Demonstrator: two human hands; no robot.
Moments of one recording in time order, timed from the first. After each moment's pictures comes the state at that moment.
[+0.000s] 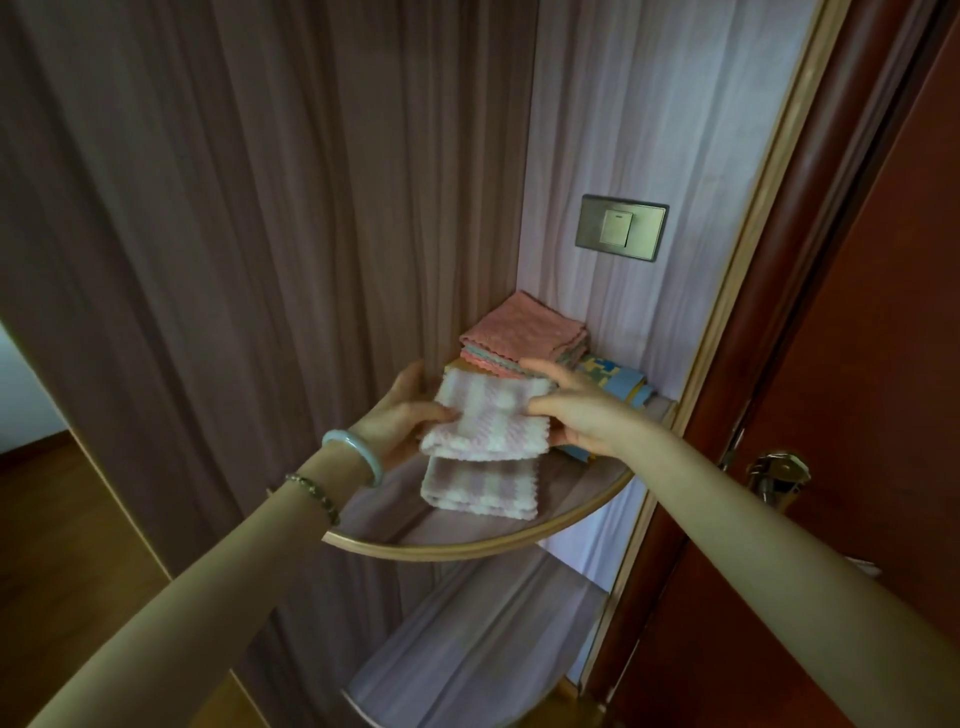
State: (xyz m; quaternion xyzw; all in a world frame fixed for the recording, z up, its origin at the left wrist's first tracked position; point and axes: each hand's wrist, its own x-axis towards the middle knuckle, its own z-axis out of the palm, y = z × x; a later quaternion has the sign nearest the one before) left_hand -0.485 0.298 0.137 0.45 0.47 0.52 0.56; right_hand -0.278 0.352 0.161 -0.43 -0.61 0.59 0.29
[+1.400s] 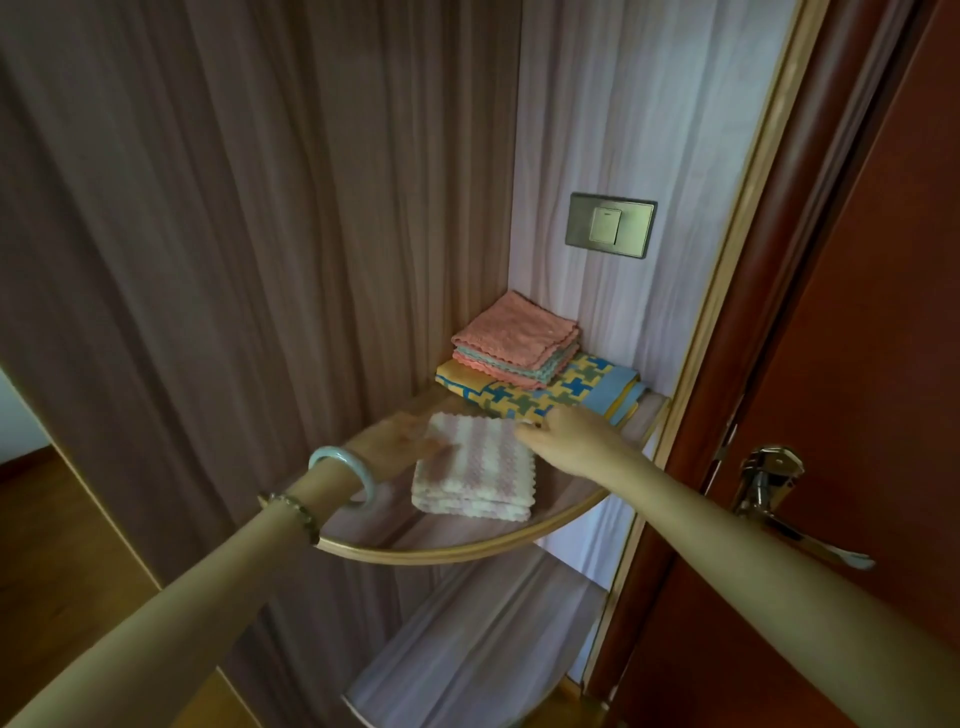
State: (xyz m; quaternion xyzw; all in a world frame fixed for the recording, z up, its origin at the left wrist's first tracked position) left_hand -0.493 0.293 0.121 0.61 0.67 0.27 0.32; right_hand -0.268 0.344 0.135 -0.53 -0.81 0.17 0.16
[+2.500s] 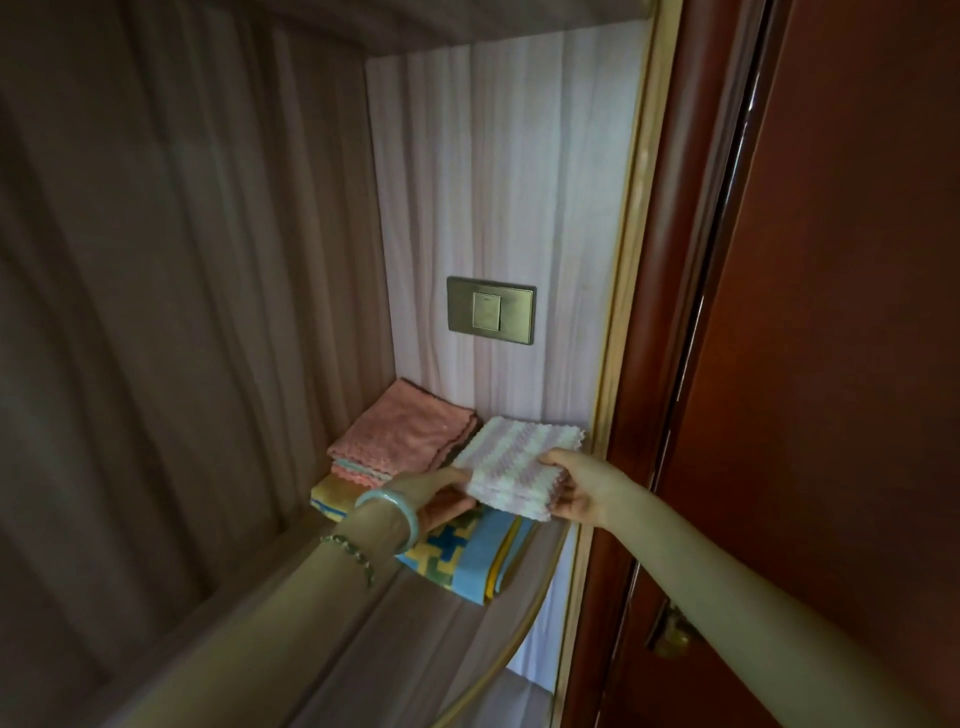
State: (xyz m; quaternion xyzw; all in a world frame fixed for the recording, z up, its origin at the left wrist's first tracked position) left_hand -0.358 0.453 0.137 0.25 0.53 0.45 0.67; right_hand -0.163 0.467 0.142 -0.55 -0.29 0.65 0.44
